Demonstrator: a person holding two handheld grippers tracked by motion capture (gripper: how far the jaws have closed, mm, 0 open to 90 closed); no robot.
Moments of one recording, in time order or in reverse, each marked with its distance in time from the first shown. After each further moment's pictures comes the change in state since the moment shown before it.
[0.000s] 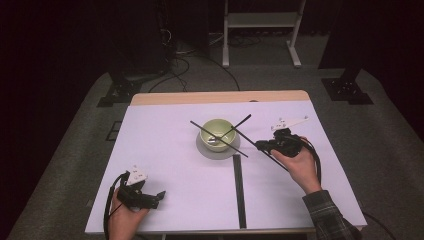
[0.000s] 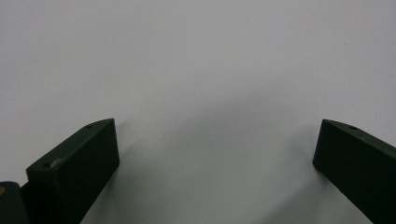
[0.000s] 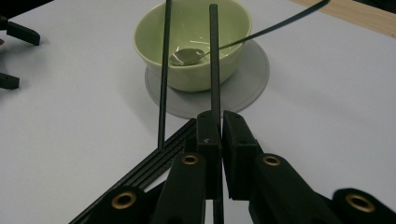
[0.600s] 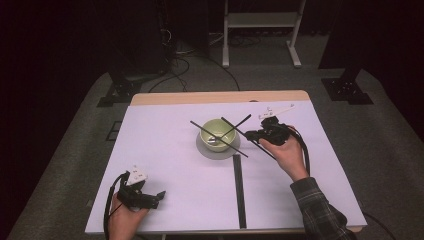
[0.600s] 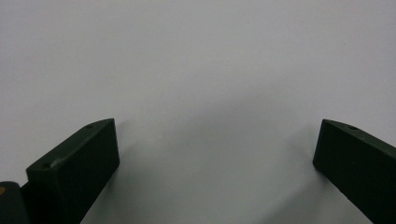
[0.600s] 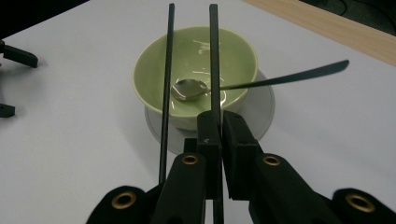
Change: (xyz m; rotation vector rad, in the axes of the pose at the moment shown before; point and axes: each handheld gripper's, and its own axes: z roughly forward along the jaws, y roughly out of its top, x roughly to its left) left arm 0.000 0.000 0.000 -0.002 0.001 0.004; right arm 0.002 0.037 0.023 -0.002 0.006 -0.013
